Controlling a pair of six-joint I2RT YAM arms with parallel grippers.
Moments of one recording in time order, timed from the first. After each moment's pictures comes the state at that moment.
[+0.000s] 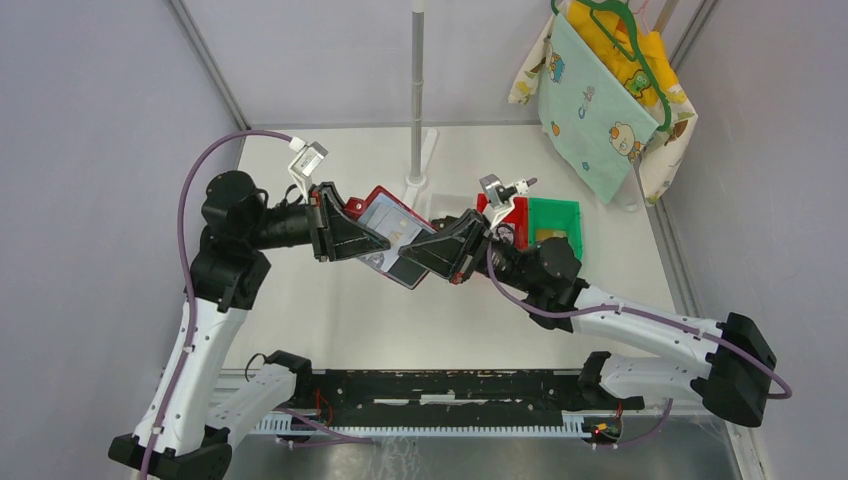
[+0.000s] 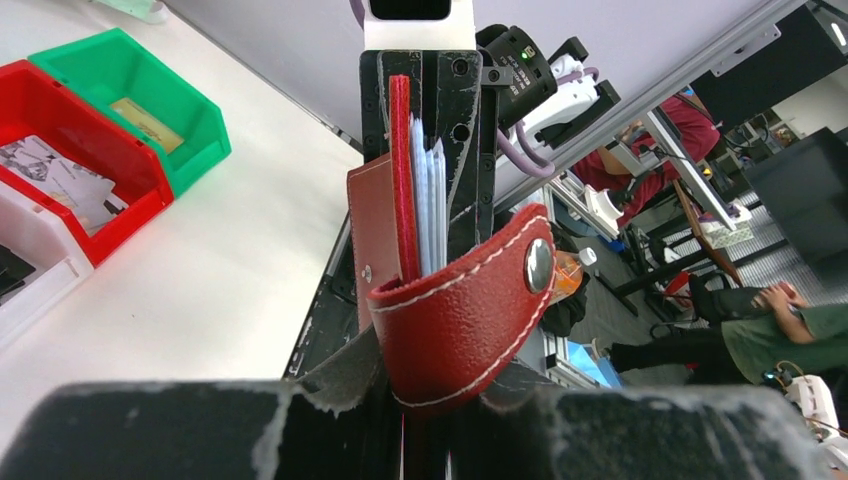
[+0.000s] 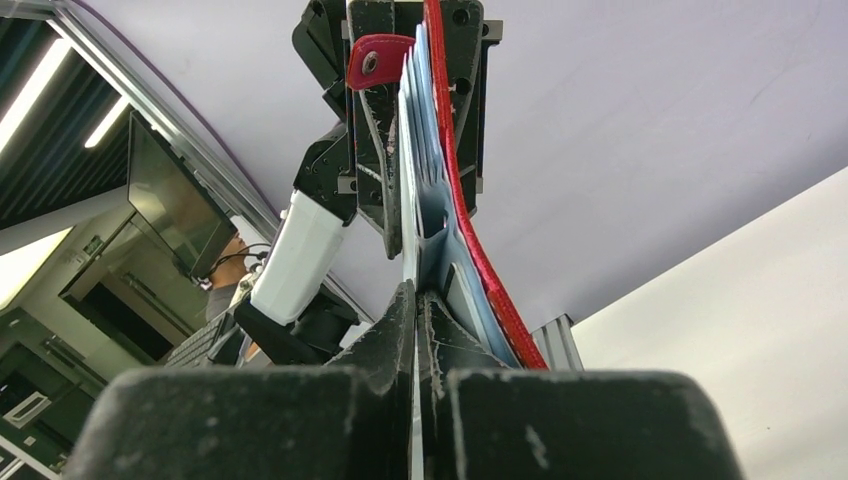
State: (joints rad) left arm -0.29 0.87 1.18 -0.33 1.13 -0.65; right arm 1.01 1.14 0.76 0.84 -0.27 0.92
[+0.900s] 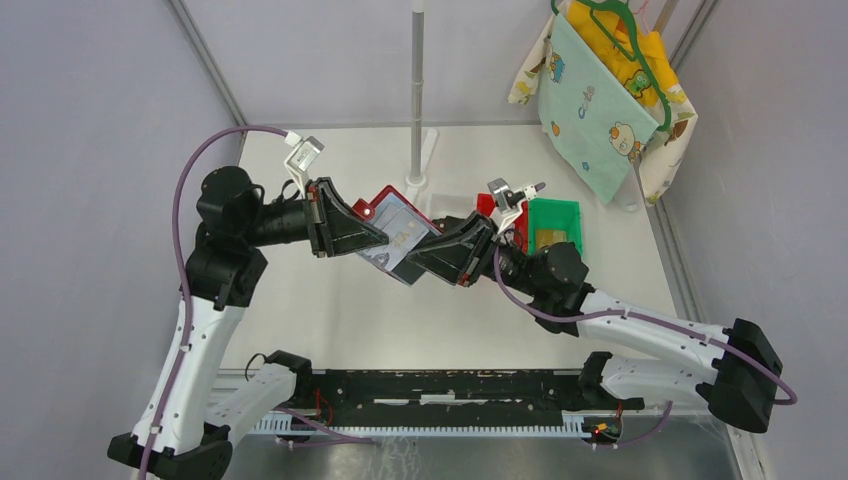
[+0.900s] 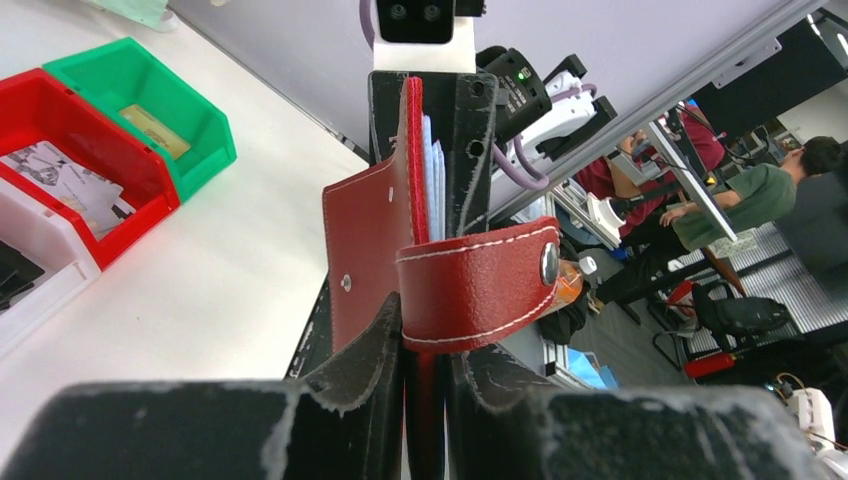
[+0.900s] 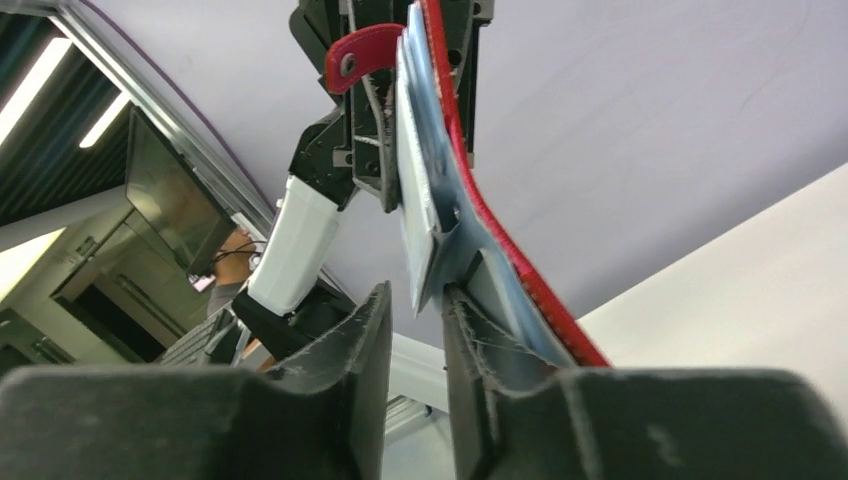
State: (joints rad) left arm -0.29 0.89 1.22 -0.36 1.12 -0.66; right arm 1.00 1.09 0.72 0.83 -0.27 0.90
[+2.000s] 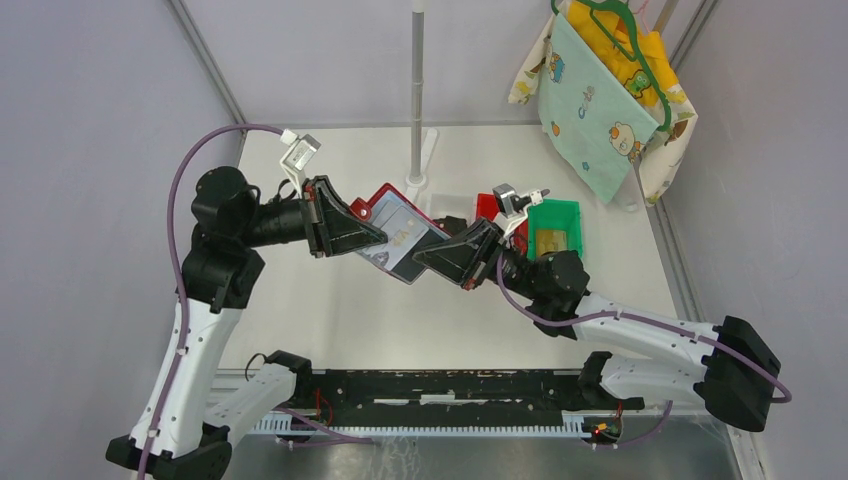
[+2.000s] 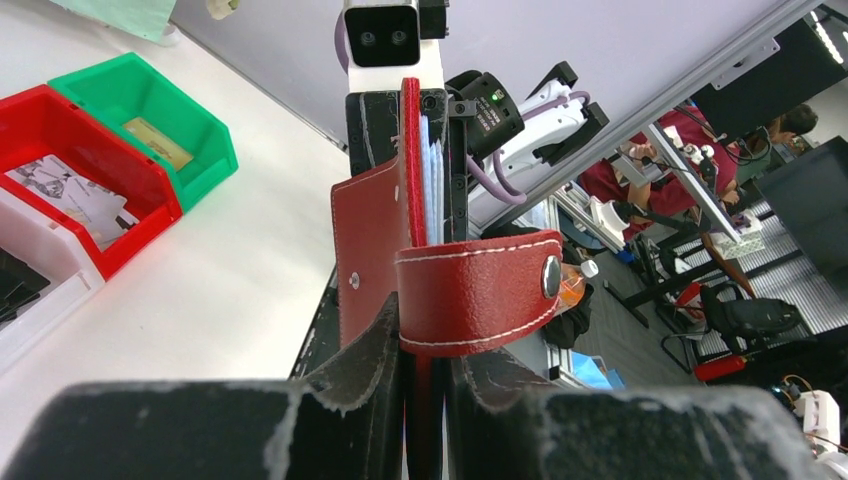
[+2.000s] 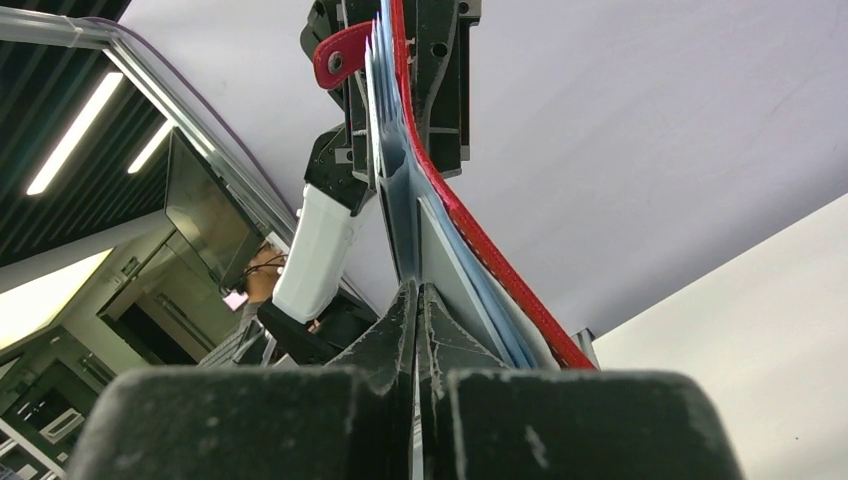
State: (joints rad) left arm -0.29 0.89 1.24 -0.37 1.10 -0.66; right arm 0.99 1.10 0.63 1.01 -0.27 0.99
